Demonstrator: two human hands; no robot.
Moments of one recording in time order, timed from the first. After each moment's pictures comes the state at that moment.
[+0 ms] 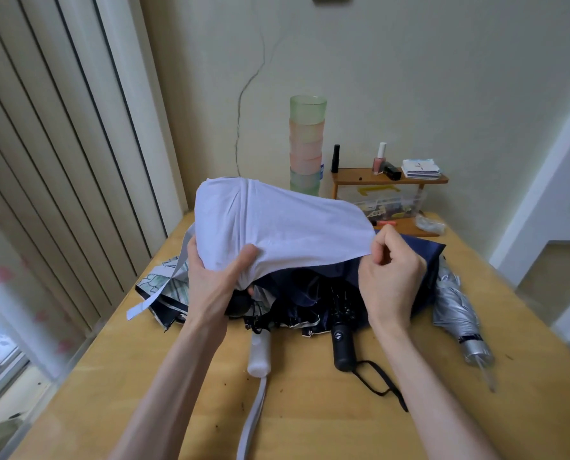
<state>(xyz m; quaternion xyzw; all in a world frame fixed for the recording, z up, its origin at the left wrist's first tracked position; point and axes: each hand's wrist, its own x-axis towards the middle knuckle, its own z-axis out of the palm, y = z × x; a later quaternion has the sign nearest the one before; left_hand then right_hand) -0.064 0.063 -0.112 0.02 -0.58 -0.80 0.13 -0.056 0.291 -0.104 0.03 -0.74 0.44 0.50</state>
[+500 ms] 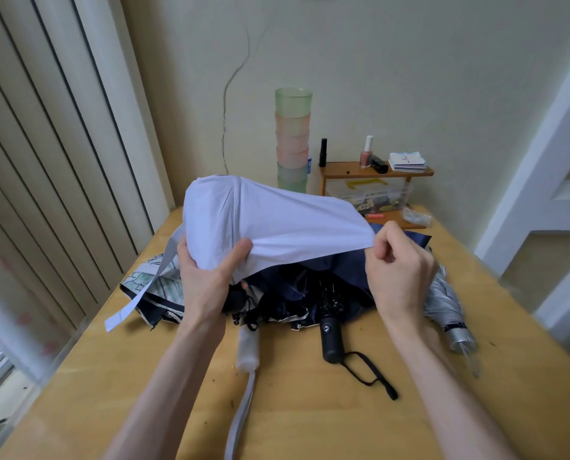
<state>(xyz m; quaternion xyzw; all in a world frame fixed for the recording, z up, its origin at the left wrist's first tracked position) -0.065 0.076 -0.120 0.03 -0.56 -0.81 0.15 -0.048 0.325 -0.107 0.03 -0.76 0.30 0.57</state>
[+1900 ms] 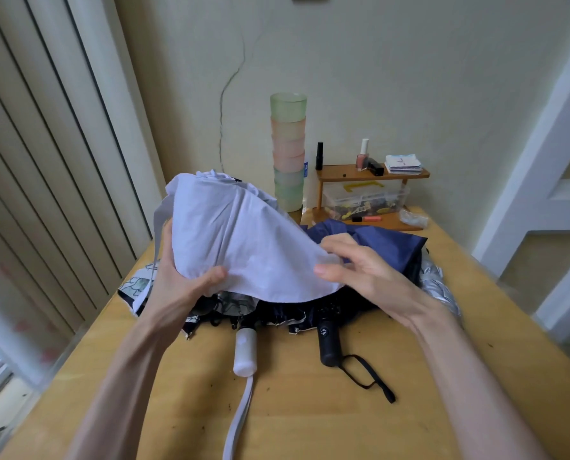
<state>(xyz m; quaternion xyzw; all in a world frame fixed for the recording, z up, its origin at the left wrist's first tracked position) -0.055 0.029 -0.101 -0.16 -0.69 -0.69 0.13 -0.042 0.328 -0.079 0.20 -0.80 0.57 -0.03</state>
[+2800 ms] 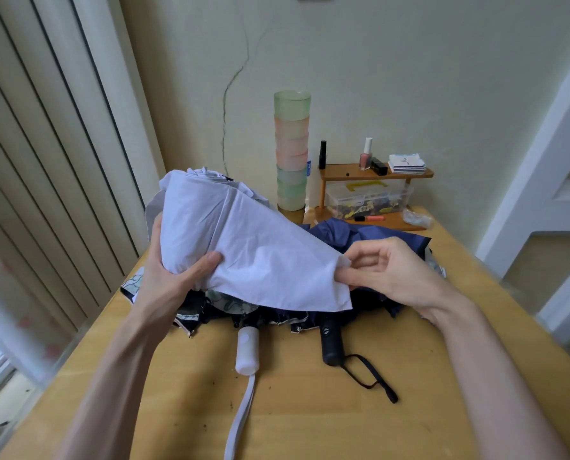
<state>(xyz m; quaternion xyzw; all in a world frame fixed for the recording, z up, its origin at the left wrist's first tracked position) -0.053 0.020 -0.091 -0.15 -0.68 -0.70 0.16 -0.036 0.354 -0.071 0.18 -0.80 0.58 -0.02</state>
